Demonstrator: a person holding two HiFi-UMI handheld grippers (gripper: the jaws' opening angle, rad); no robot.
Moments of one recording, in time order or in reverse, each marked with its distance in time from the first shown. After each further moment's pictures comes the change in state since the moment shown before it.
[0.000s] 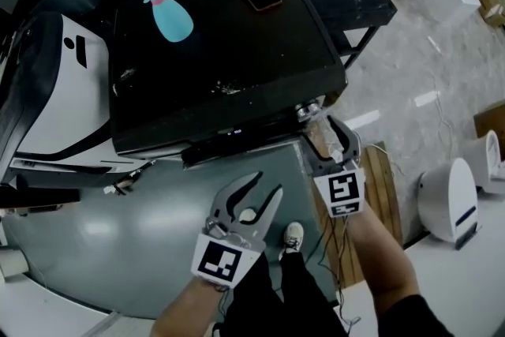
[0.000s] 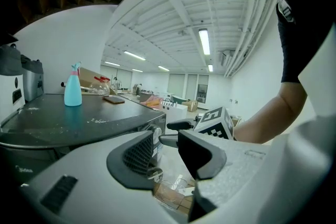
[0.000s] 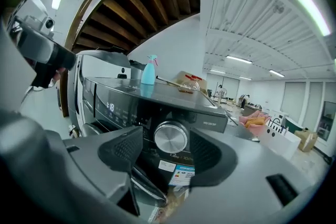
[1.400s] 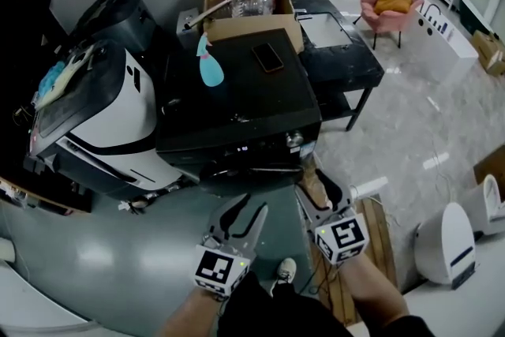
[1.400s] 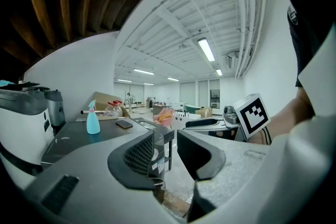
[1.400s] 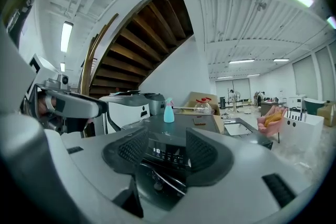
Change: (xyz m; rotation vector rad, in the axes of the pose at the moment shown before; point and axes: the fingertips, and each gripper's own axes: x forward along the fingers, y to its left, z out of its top) left arm -0.118 -0.108 0.092 0.082 -0.129 0.183; right arm -0.212 0.036 0.128 0.139 -0.260 0.192
